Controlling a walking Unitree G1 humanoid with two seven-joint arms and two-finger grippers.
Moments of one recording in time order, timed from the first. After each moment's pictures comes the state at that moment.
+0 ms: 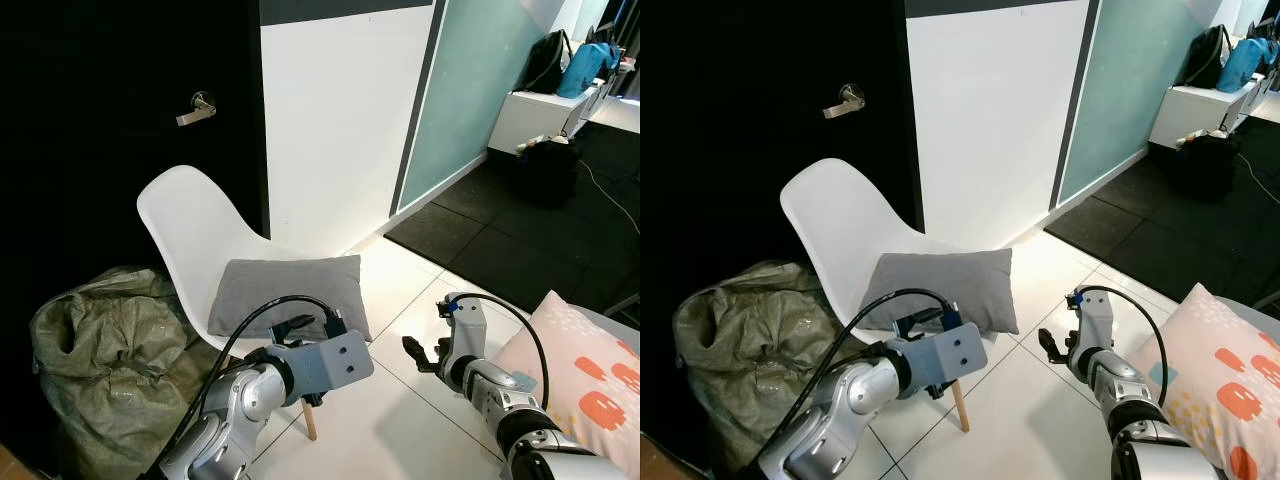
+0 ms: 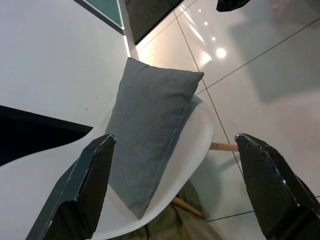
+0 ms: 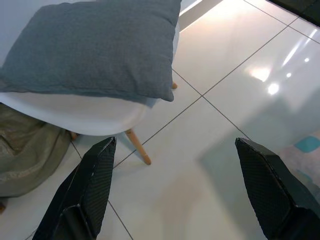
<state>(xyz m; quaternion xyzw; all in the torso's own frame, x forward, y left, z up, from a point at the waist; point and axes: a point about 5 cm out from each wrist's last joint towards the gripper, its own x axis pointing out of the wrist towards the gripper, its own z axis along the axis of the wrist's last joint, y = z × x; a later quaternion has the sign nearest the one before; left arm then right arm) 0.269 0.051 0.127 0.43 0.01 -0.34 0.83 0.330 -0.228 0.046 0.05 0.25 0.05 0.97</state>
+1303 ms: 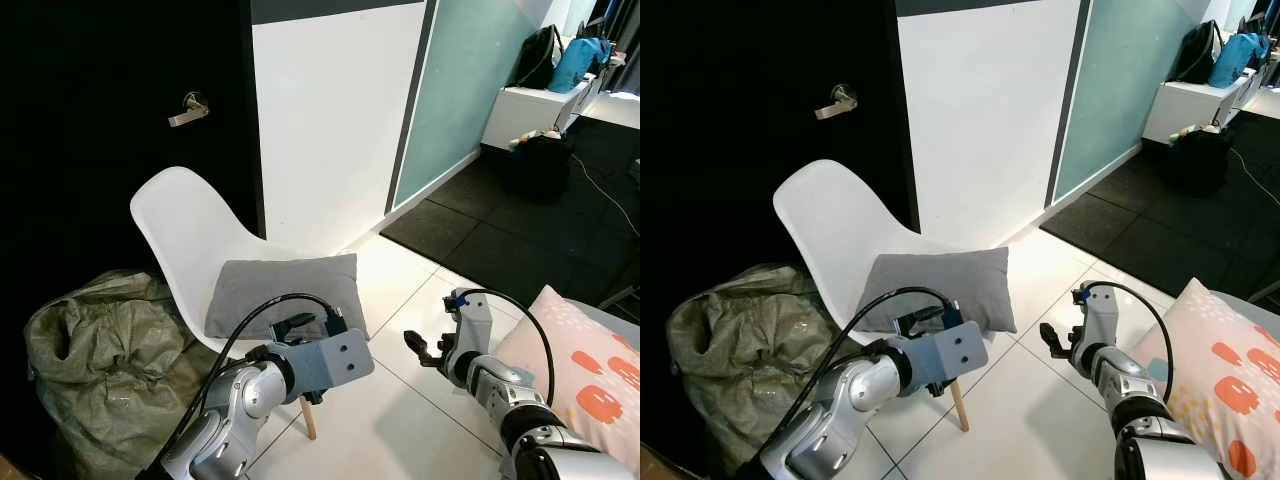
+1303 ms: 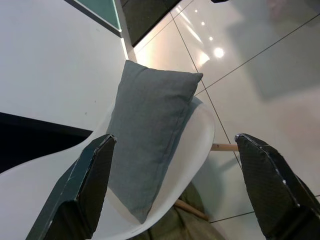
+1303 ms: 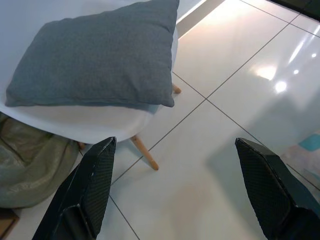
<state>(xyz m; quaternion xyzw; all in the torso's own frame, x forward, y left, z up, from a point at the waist) 0.271 0.051 0.128 0.43 0.01 -0.34 0.83 0.332 -0.233 0.052 0.07 0.24 0.05 0.97</state>
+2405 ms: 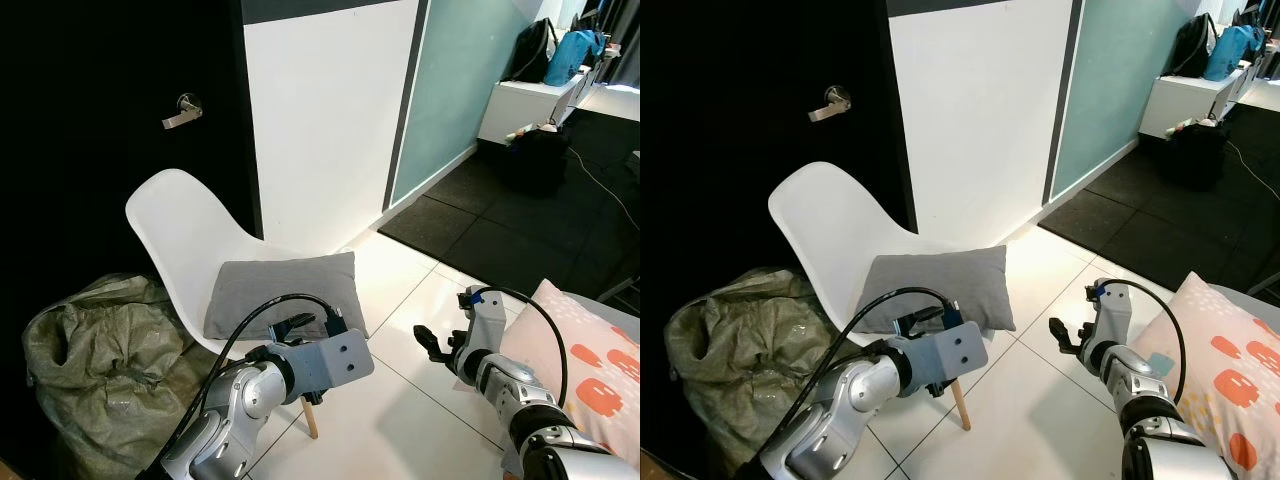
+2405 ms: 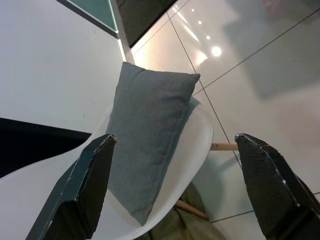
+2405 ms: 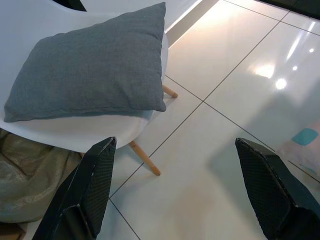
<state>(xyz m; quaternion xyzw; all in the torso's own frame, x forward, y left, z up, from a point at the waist) 0.271 0.051 0.127 0.43 0.01 -0.34 0.83 0.332 -0.244 0.057 0.09 0.23 0.04 0.97</state>
